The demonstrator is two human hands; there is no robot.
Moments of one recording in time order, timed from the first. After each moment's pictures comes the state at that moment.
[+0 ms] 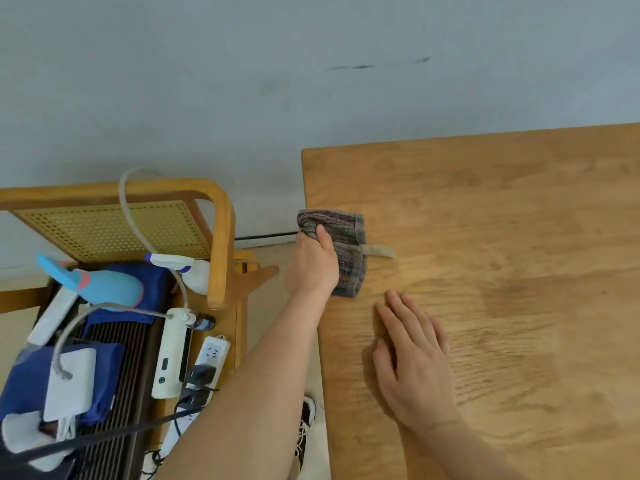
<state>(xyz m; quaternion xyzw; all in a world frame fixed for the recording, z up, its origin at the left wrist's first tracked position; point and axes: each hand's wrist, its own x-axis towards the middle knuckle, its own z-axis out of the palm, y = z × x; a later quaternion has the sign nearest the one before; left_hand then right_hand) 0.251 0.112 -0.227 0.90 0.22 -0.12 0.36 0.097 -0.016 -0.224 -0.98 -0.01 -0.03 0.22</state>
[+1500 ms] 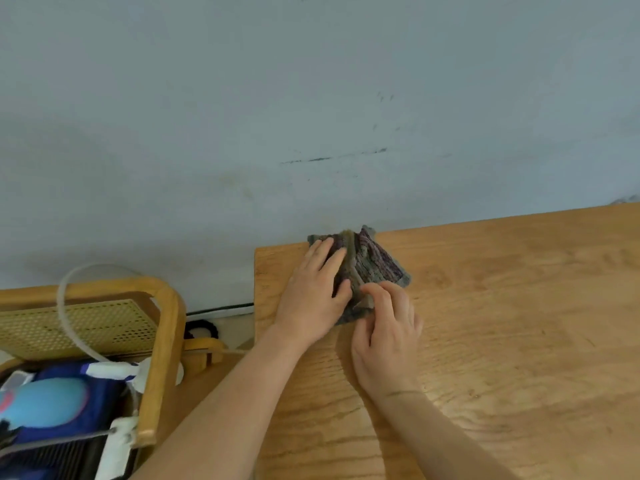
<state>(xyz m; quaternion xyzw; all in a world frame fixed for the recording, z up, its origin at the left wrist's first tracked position) 0.365 0.057 -0.218 0.95 -0.16 -0.05 0.26 0.284 -0.055 -0.224 -0.93 0.08 -0.18 0.32</state>
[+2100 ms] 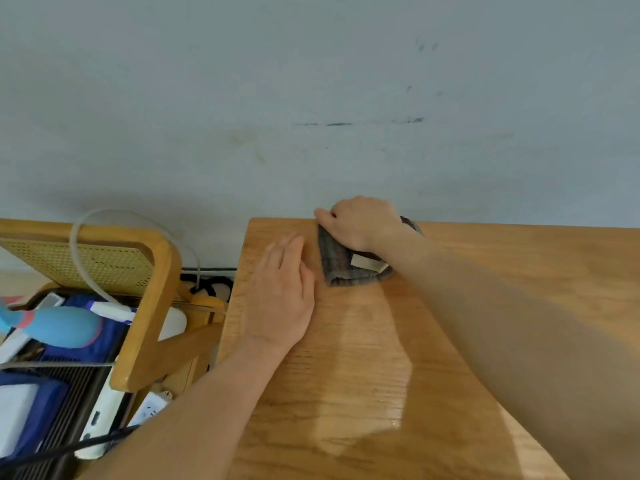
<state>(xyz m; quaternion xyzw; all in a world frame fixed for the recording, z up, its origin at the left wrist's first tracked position) 0.342 0.047 -0.231 0.97 0.03 0.08 0.21 0.480 -0.081 -0.221 -0.96 -0.21 0.16 0.08</state>
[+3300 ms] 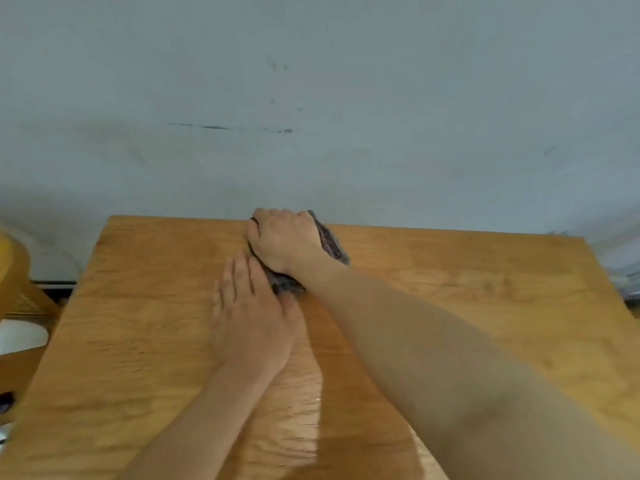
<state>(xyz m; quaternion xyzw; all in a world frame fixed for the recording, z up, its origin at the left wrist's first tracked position) 0.304 -0.116 -0.220 0.98 0.12 -0.02 0.18 0.436 -0.162 -0.221 -0.98 -0.18 0.04 0.10</state>
